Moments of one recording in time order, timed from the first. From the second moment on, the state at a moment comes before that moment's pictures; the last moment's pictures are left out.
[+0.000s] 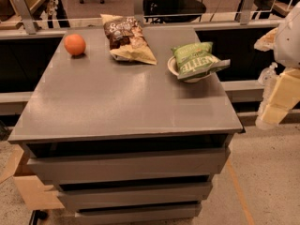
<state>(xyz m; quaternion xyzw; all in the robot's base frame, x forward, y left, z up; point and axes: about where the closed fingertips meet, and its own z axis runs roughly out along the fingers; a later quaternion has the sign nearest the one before) 0.438 -0.215 0.982 -0.60 0.78 -0.04 0.17</state>
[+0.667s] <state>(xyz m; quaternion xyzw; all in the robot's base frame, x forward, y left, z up) 0.456 -0.212 0.984 -0.59 0.78 -0.03 0.17</state>
